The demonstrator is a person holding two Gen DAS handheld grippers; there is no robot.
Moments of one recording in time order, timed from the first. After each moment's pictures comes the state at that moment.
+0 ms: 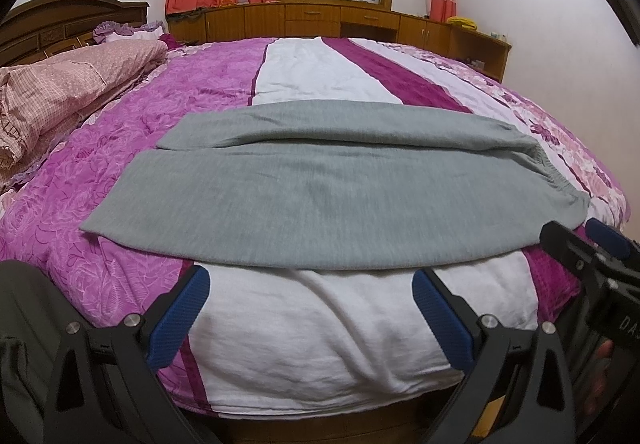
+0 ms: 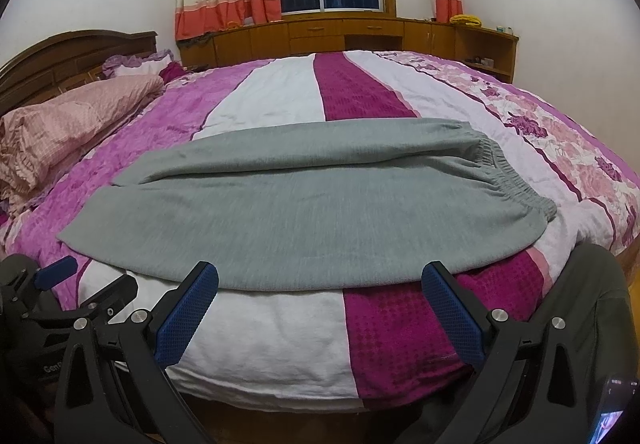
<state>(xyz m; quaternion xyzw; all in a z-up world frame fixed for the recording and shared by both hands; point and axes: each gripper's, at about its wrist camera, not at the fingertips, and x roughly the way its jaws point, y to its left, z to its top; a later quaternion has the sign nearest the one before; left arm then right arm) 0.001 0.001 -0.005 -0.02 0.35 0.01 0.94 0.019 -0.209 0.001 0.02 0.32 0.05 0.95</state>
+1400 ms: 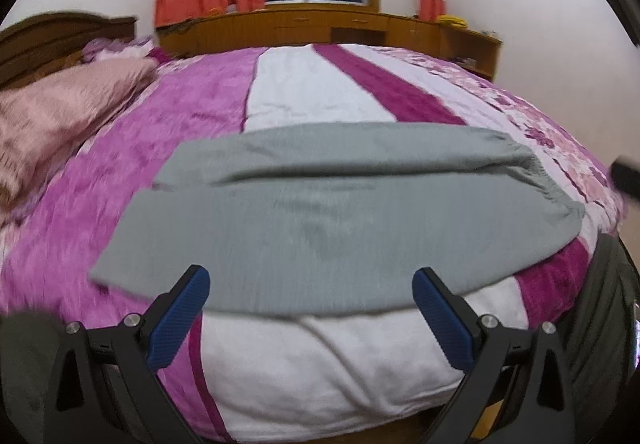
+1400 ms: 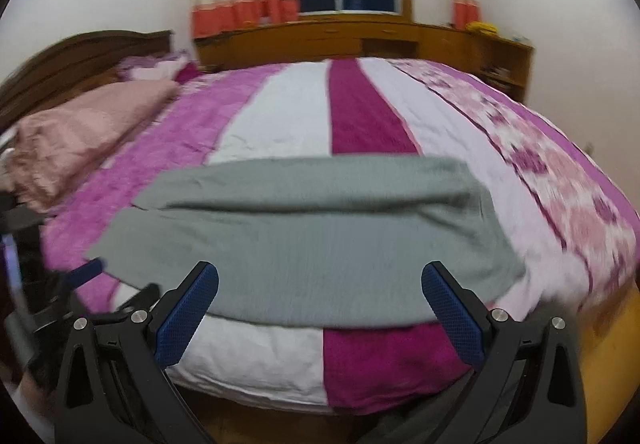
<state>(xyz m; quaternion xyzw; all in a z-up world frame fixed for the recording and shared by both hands) 0.022 0.001 0.028 0.01 0.34 -0.01 0.94 0.027 -0.249 0.087 0.01 0.32 0.11 0.94</state>
